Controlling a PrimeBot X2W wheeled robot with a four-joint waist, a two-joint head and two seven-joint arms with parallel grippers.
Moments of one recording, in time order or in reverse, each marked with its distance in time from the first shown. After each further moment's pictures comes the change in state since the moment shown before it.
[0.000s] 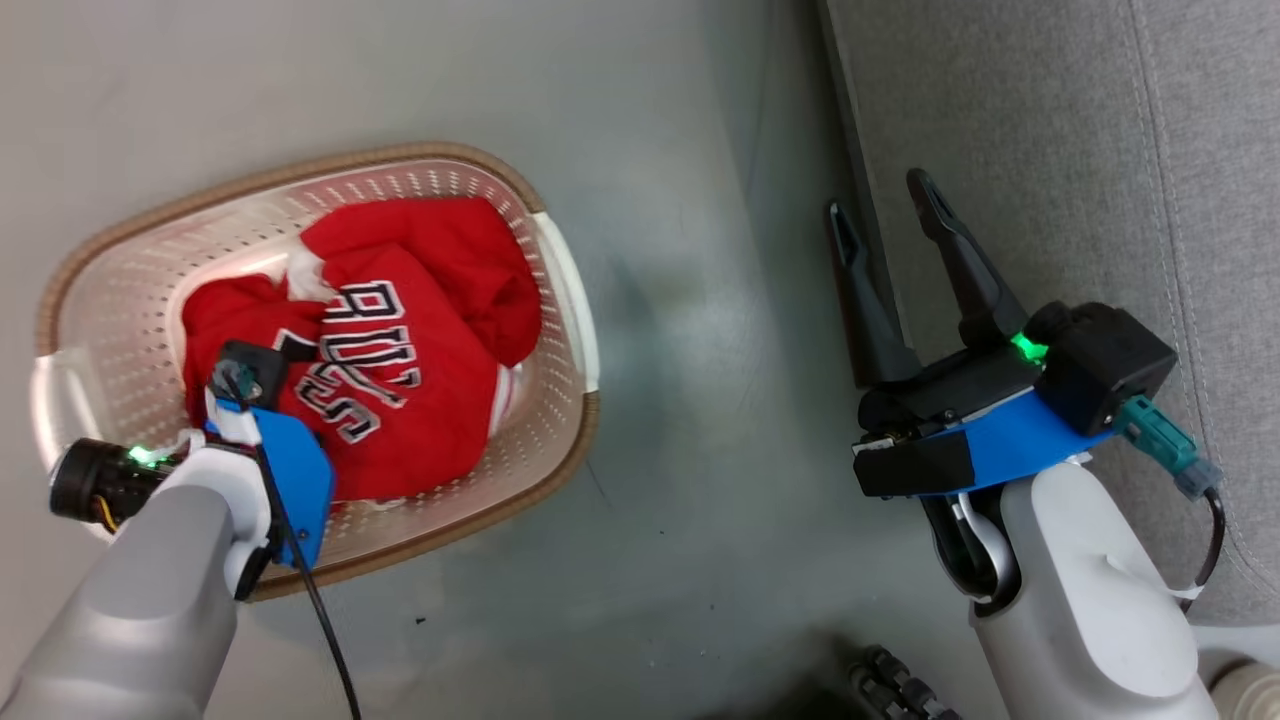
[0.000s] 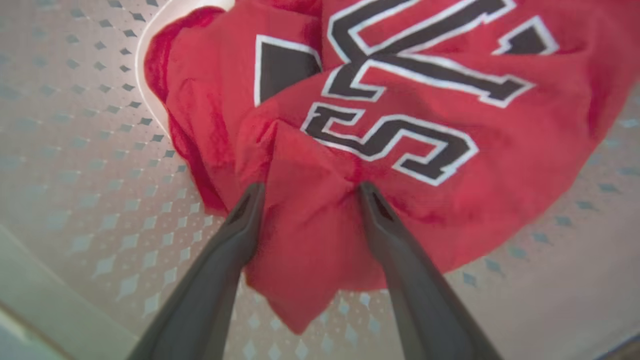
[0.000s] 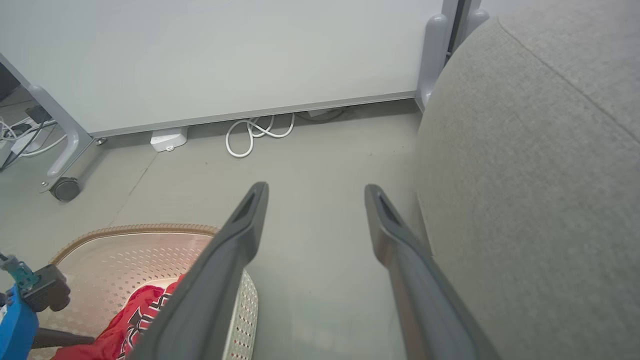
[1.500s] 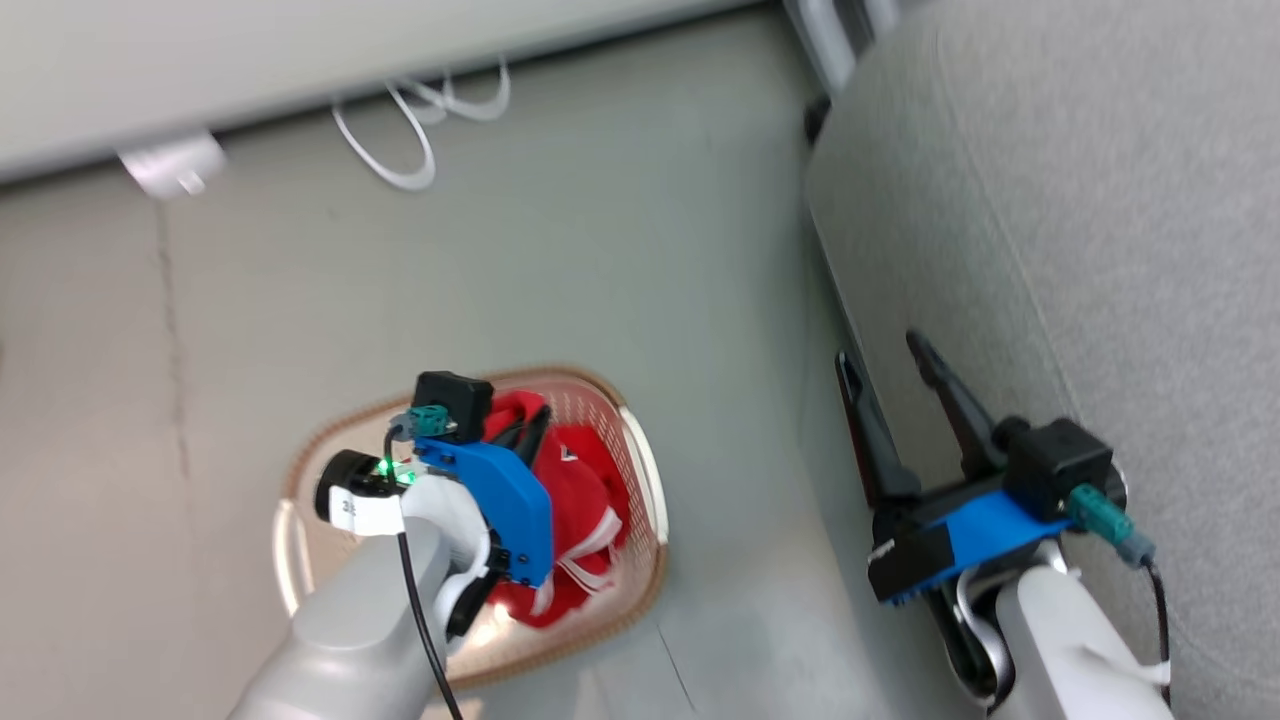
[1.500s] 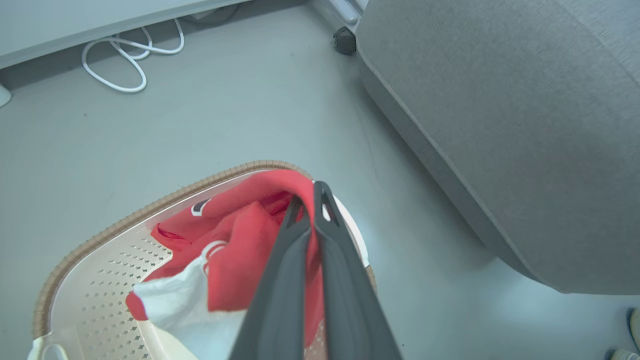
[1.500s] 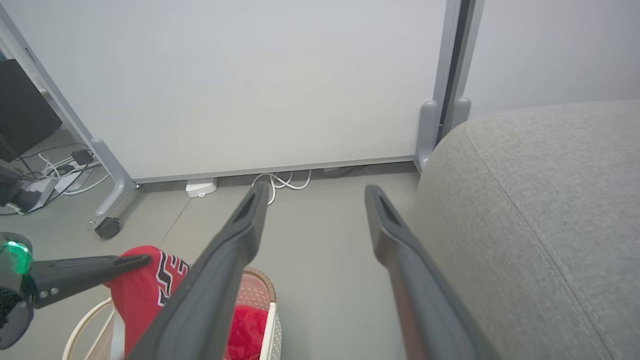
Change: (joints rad) left arm 0.045 -0.237 -0.077 -0.053 -0.193 -0.020 -0.272; right arm 0.121 0.002 -0.034 0.162 -0.041 0.000 0.000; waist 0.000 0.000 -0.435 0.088
